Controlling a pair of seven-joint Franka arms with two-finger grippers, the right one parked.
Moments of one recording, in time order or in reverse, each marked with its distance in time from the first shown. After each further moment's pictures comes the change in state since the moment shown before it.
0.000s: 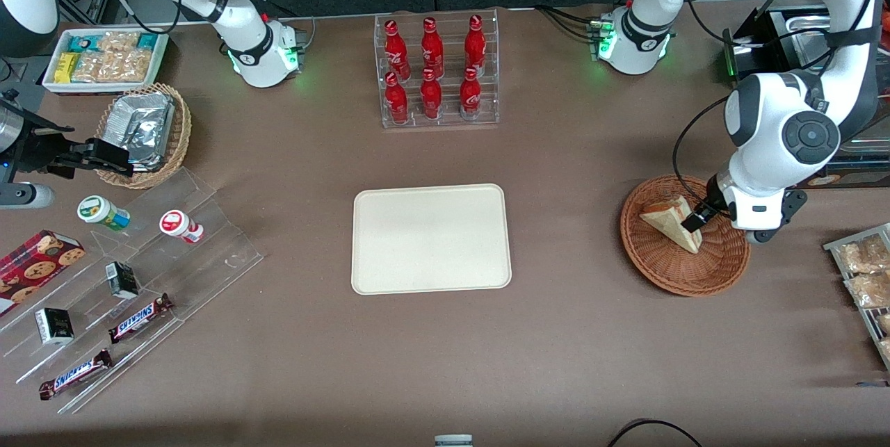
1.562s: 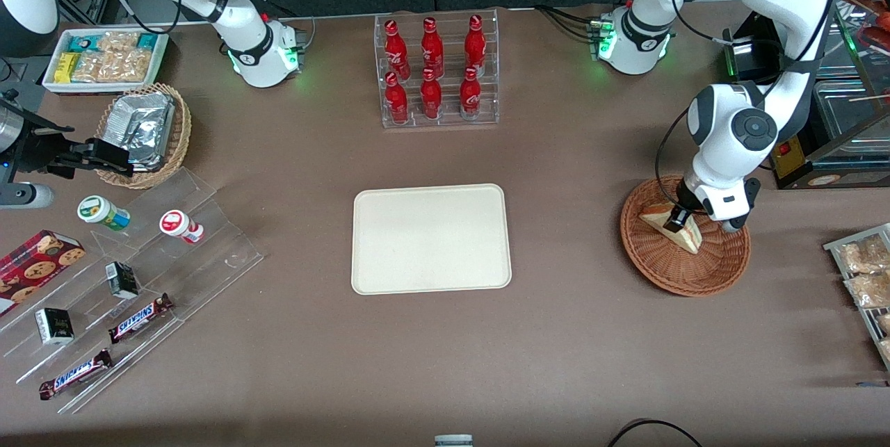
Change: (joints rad) arm -0.001 0.064 -0.006 -0.231 -0.005 0.426 -0.247
